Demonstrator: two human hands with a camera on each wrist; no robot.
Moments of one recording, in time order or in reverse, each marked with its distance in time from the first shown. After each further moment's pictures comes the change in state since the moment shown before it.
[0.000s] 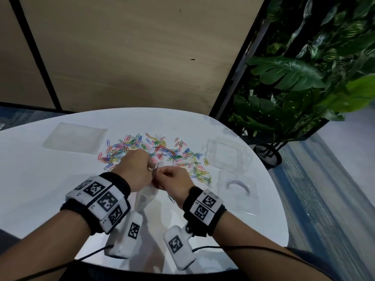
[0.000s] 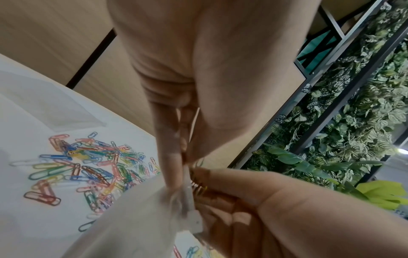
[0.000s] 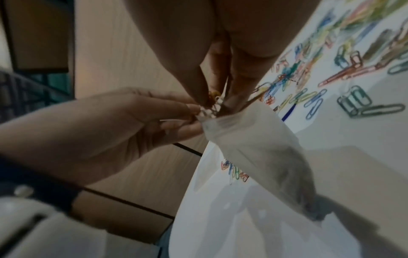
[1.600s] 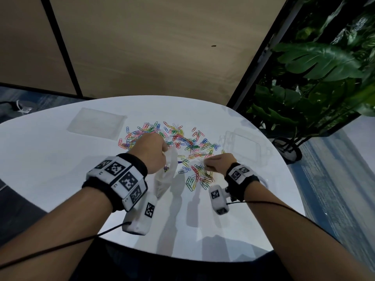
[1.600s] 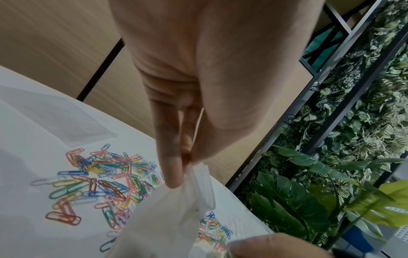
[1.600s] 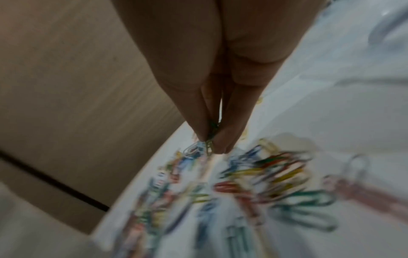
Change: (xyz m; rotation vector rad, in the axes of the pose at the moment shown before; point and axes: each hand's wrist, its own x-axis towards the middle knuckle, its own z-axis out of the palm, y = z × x) left_hand 0.009 -0.016 -0.007 0.003 0.047 -0.013; right_hand 0.079 0.044 -0.101 -0.348 0.164 0.280
